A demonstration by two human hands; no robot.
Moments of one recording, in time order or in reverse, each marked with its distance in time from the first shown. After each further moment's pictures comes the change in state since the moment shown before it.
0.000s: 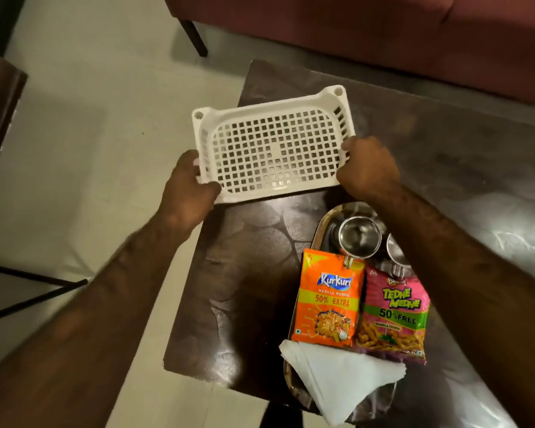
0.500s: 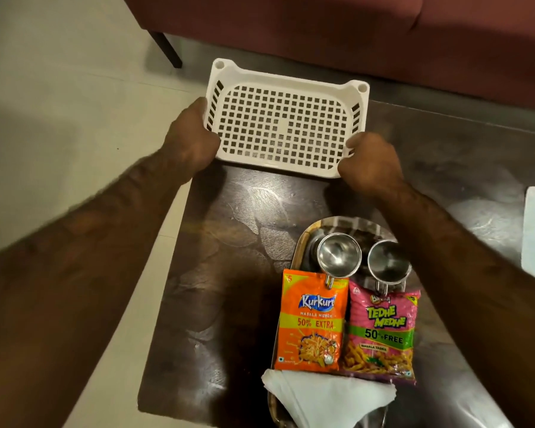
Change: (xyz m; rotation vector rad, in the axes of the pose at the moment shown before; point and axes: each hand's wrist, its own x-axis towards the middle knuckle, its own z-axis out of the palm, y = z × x) left_hand 0.083 0.074 0.045 0.296 -0.078 0.269; right_hand 0.023 0.028 -0.022 0.201 0.073 0.154
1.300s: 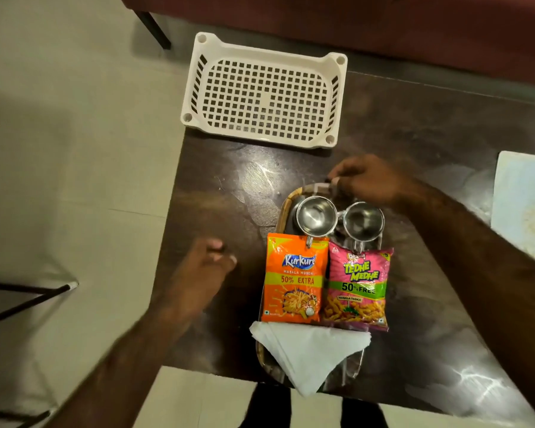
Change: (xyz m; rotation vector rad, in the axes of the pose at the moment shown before) left_hand -0.229 -0.043 0.049 -0.259 -0.203 -0.548; right_hand -0.040 0.079 -0.013 0.149 -0.406 -0.076
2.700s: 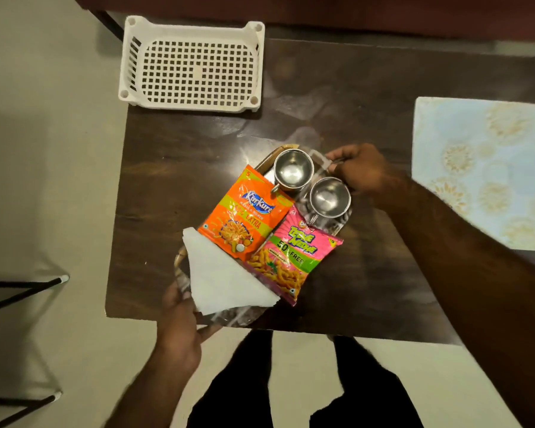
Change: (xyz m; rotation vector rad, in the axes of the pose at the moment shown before) left_hand -0.102 -0.094 0.095 -0.560 0.181 -0.228; right_hand -0.070 0.120 -0.022 0.414 0.208 0.136
